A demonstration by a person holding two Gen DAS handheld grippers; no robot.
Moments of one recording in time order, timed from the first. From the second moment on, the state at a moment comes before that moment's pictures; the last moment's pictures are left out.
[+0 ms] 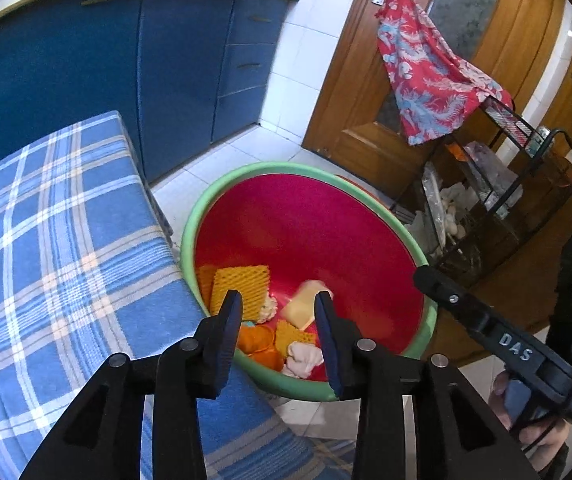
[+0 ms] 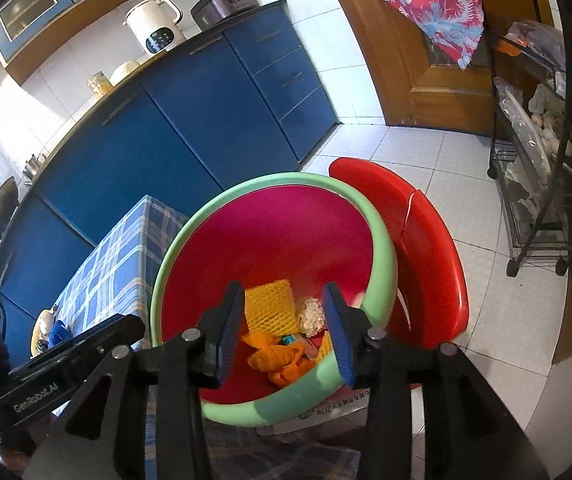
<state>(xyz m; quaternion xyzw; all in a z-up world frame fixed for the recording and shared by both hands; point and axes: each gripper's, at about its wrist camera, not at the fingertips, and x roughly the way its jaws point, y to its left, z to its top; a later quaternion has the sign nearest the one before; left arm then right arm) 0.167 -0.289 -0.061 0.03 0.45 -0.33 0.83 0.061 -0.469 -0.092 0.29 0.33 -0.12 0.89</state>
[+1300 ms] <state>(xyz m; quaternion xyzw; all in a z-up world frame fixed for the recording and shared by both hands) 0.142 -0.092 -0.018 -0.05 0.41 -0.15 0.90 0.047 -0.363 -0.031 0.26 0.31 -0.05 0.91</state>
